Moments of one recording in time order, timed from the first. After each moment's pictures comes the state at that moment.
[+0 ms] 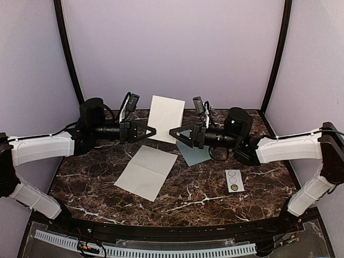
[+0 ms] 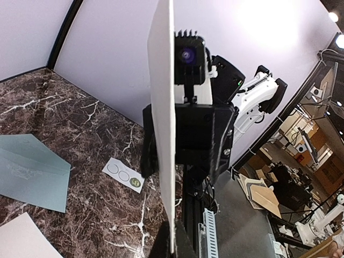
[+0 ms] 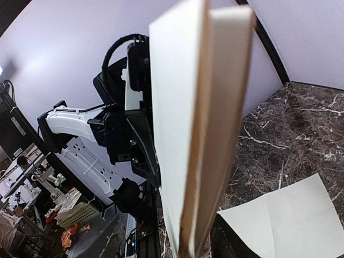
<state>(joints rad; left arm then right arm) -0.60 1.36 0.86 0.37 0.92 -0.48 0.86 1.52 0.87 0.73 -0.57 0.63</state>
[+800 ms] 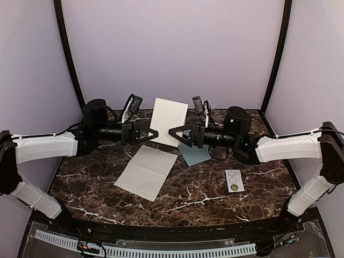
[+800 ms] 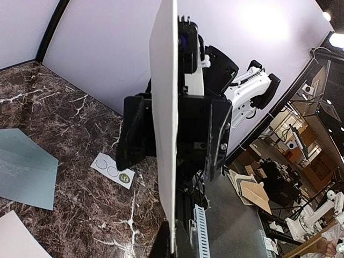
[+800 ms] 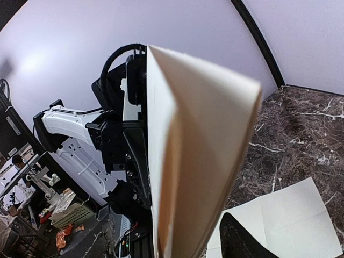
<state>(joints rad) -0.61 1.39 0.86 0.42 0.96 -0.52 0.85 1.53 0.87 0.70 -0.56 0.61</state>
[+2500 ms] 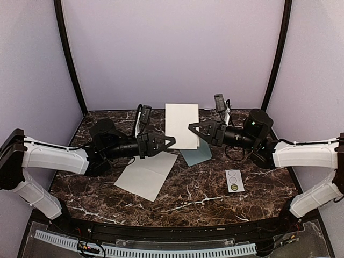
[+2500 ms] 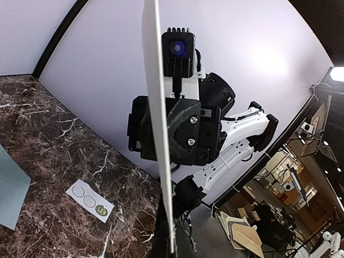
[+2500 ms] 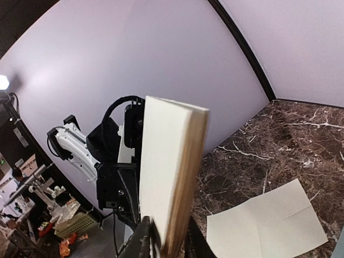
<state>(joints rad) -0.86 1.46 0.73 0.84 0.56 -0.76 0.76 1.34 0.72 0.76 -0.58 0.66</state>
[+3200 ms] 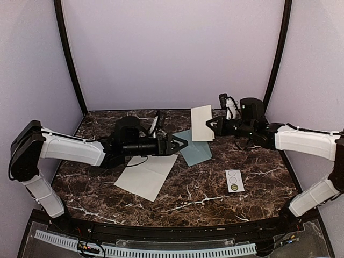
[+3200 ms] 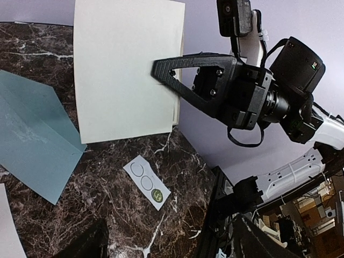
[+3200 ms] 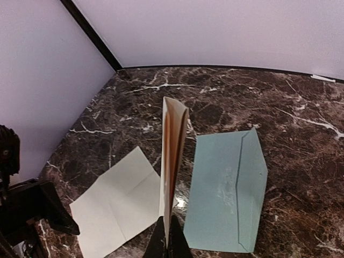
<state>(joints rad) -0.87 1.63 0.90 0.54 0.41 -0.73 0.61 1.36 0.91 0.13 -0.24 0.40</state>
